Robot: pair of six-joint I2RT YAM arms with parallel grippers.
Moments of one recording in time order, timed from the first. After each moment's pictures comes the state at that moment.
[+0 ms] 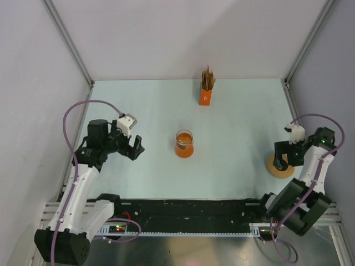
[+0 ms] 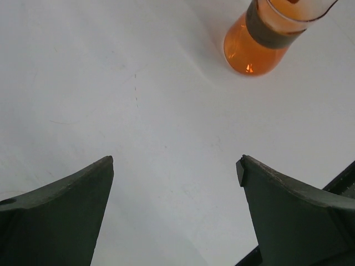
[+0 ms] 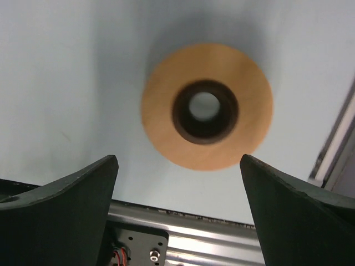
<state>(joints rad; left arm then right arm) -0.09 0.85 0.81 -0.63 0.47 0.32 -0.58 1.13 0.87 -0.94 -0.40 -0.72</state>
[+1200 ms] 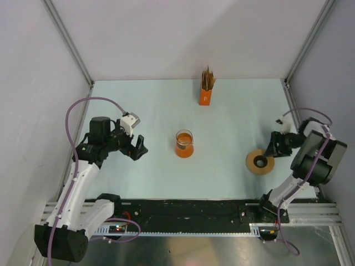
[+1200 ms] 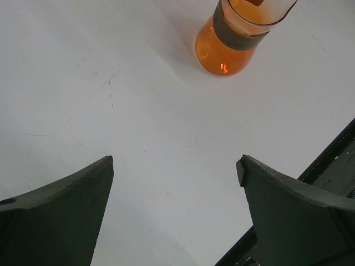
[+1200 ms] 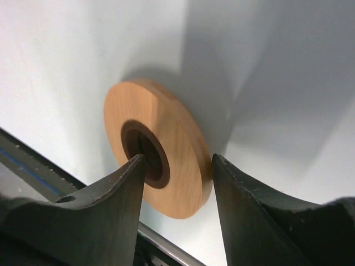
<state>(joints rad) -0.13 0.89 0.86 -0.70 0.53 0.31 -0.61 1.73 1.08 -0.99 -0.59 -0.68</state>
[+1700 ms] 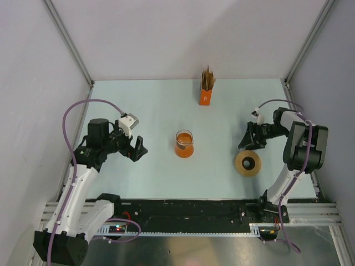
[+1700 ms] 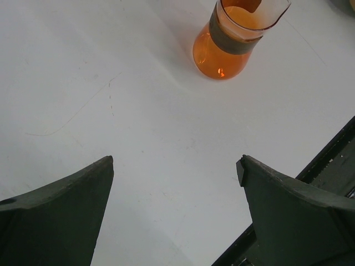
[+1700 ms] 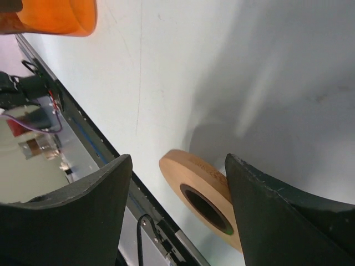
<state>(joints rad) -0.13 0.85 0.86 -0.71 0.54 0.29 -0.21 1.86 1.19 -0.99 -0.85 -0.45</state>
